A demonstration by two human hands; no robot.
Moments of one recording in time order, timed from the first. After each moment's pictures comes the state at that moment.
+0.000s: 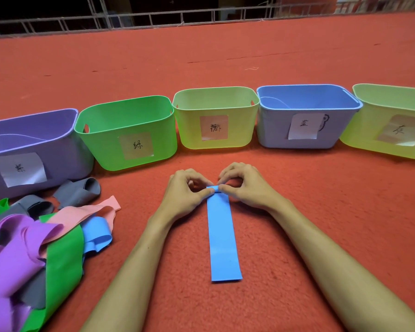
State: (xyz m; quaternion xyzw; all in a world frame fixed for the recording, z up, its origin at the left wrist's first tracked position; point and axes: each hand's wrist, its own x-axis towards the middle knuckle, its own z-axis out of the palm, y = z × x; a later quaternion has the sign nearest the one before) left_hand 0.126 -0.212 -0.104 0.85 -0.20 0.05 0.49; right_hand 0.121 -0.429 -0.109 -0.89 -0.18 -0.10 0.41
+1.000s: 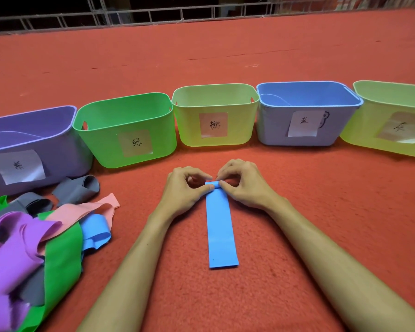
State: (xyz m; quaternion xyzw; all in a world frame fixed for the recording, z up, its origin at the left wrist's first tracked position) left_hand 0.133 -0.210 -0.114 0.85 -0.19 0.07 0.49; right_hand 0.116 -0.422 -0.107 -0.89 -0.20 -0.16 0.38
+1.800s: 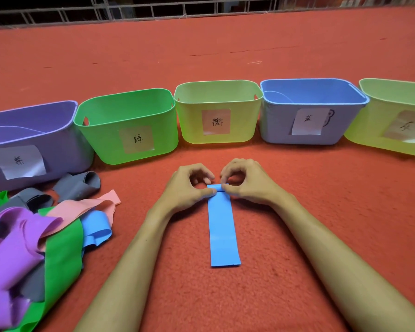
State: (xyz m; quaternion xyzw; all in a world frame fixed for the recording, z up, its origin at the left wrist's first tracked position) left_hand 0.134 -0.208 -0.107 0.84 -0.22 -0.03 0.50; right_hand 0.117 -0.427 -0.101 -0.89 -0.18 -0.08 0.42
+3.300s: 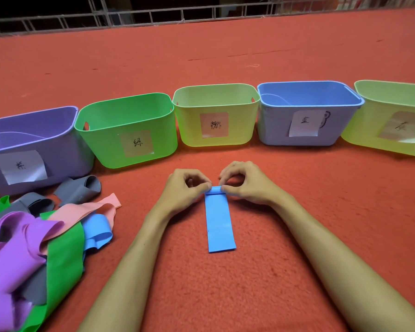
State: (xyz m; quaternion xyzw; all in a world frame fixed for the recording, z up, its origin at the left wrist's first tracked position) left_hand 0.130 -0.205 -0.102 0.83 -0.20 -0.01 0.52; right_hand 0.121 -0.431 -0.105 -0.87 -0.19 -0.06 0.45
